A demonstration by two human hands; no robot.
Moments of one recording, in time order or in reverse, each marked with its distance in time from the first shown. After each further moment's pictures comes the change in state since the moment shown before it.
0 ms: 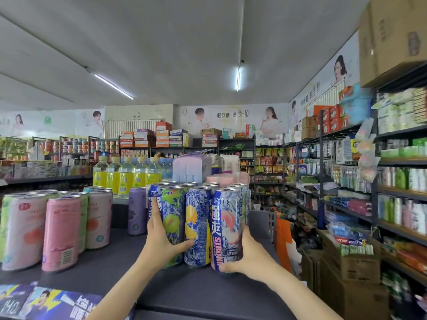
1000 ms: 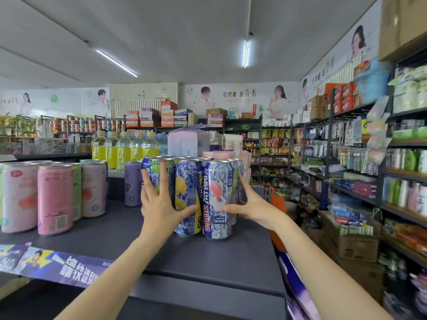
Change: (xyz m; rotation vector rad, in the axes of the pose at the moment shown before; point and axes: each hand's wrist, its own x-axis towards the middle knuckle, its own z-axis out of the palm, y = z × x) left_hand -0.007 0.033 0.028 0.314 0.195 -0.002; right_hand 0.030 0.009 -0.052 0.458 -0.195 -0.029
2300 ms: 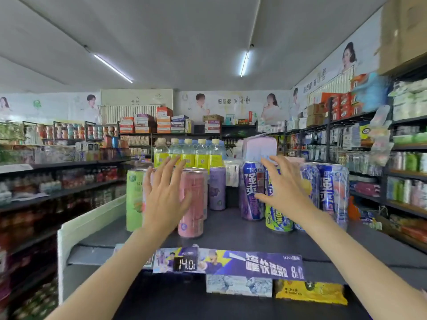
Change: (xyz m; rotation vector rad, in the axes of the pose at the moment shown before) left_hand 0.072 -0.220 -0.190 0.239 0.226 0.472; right_hand 0.052 -0.098 0.241 -1.354 0.635 -0.243
